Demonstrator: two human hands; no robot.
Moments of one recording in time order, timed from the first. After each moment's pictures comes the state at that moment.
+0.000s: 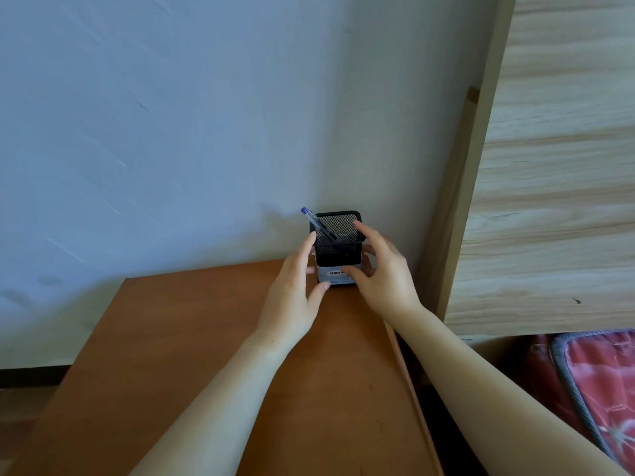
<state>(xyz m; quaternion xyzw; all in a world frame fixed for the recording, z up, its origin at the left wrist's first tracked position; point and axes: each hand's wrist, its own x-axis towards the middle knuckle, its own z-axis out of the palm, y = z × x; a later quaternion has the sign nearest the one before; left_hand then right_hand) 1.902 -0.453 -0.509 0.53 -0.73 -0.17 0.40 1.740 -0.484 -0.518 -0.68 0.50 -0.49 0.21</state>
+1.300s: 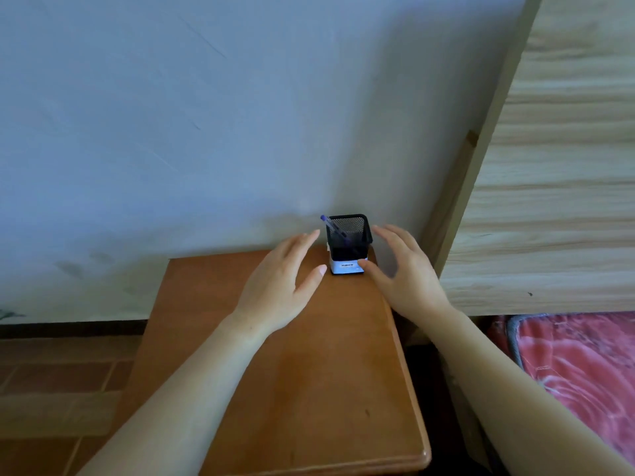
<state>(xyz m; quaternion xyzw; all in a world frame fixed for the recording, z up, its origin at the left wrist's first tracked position) 1.952 -0.394 -0.389 0.56 -0.78 -0.13 0.26 1.746 -0.406 -0.396 -0.71 0.61 -0.33 0.17</state>
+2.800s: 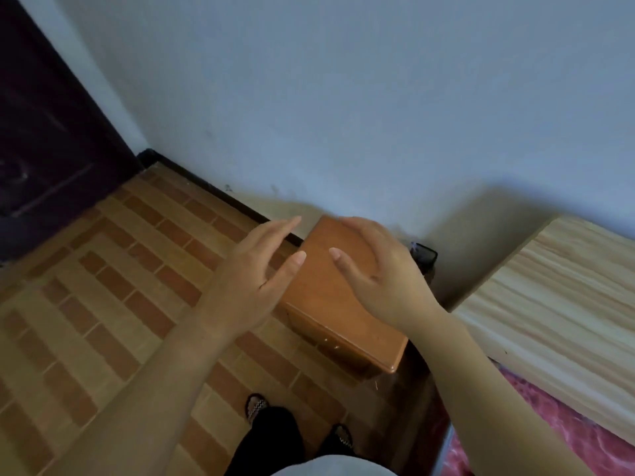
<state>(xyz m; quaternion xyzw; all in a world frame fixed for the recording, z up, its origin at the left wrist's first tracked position) 1.977 -0.082 0.014 0.78 -0.54 -0.14 0.30 1.825 -0.199 0.018 -0.86 0.30 -0.20 0.36</state>
